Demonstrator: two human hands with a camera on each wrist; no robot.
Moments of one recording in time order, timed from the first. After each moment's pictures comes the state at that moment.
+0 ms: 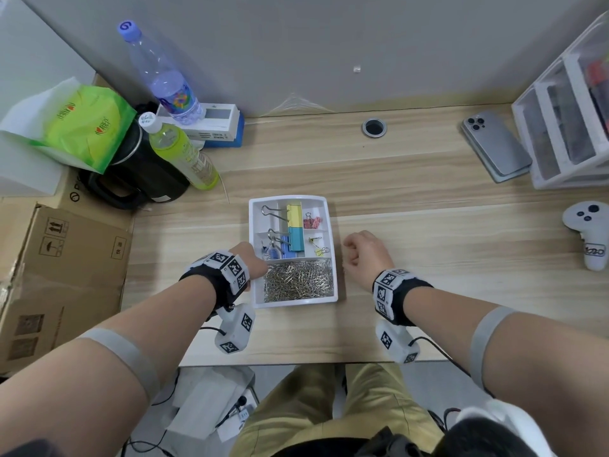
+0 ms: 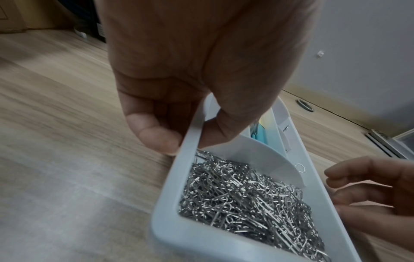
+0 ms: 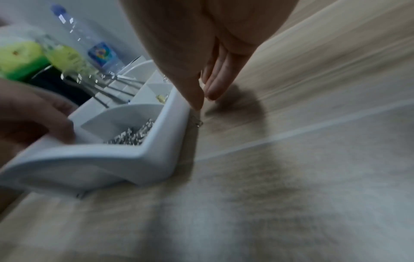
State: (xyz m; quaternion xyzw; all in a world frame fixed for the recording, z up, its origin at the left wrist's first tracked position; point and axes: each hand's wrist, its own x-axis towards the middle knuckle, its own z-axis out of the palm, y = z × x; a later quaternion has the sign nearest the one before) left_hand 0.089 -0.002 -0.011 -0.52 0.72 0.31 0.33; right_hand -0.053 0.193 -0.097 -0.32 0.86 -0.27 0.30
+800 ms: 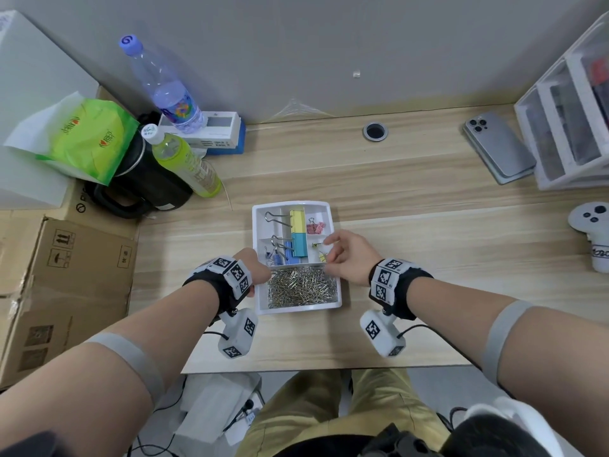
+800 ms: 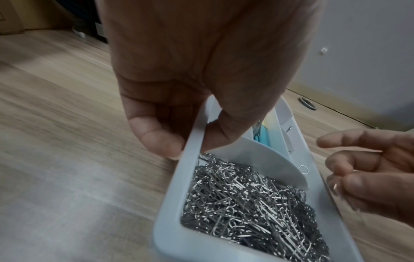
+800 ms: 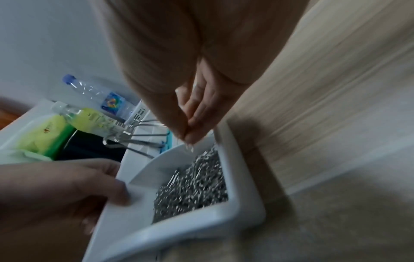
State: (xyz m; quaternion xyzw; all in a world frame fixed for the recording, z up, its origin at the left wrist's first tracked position) left_hand 0.086 -0.007 -0.013 -0.52 0.71 0.32 0.35; right_hand -0.052 0.164 -0.073 -0.23 0.74 -0.41 0.48
